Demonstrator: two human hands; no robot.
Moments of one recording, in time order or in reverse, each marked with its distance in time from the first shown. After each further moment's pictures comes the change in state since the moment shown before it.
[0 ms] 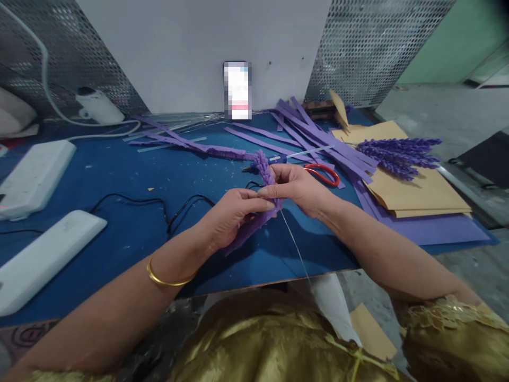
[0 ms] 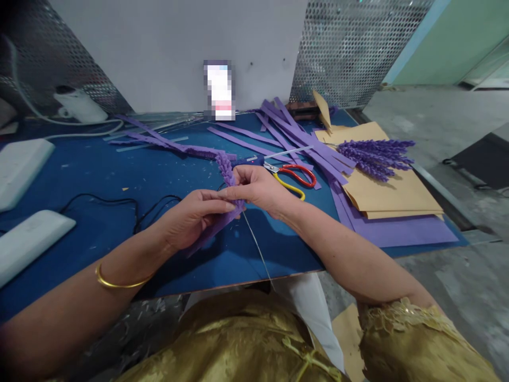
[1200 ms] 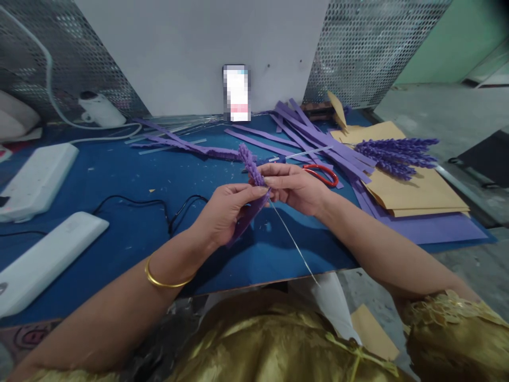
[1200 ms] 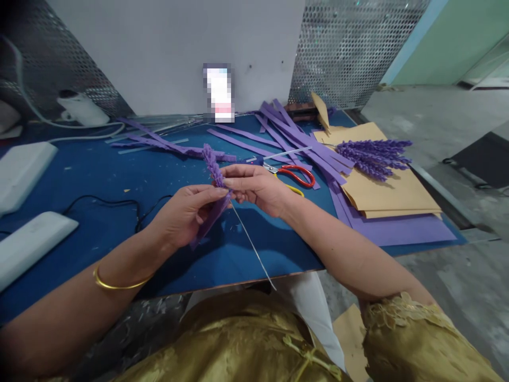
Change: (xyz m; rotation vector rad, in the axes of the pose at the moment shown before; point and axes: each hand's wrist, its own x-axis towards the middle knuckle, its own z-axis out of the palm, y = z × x) left_hand -0.002 0.007 0.001 -0.075 0.117 0.103; right_hand 0.007 0.008 -0.008 0.353 -0.125 0.056
